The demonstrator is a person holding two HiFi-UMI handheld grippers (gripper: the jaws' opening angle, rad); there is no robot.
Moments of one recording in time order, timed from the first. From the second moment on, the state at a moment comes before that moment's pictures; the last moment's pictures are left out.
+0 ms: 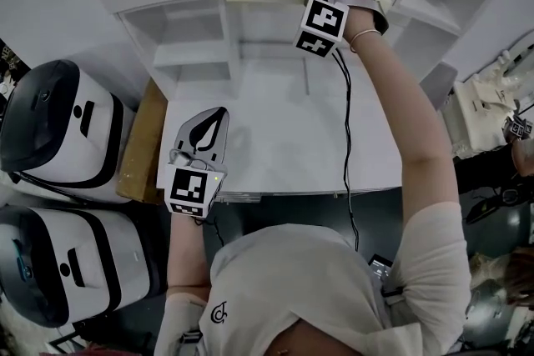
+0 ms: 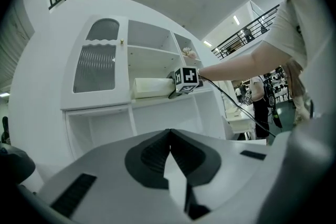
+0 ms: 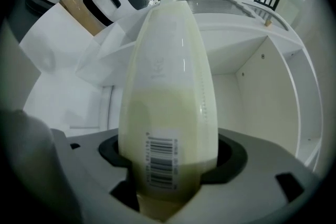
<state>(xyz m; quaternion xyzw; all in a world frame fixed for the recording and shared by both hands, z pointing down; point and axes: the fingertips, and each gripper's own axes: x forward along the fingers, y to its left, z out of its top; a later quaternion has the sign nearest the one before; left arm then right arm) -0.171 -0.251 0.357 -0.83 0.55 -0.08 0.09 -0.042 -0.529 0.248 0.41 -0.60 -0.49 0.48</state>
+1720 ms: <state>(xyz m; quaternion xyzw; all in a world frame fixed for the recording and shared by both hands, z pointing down) -0.170 -0.348 0.343 -0.87 0.47 -0.07 0.12 -0.054 -0.569 0.244 0.41 -0.61 -0.46 0.49</state>
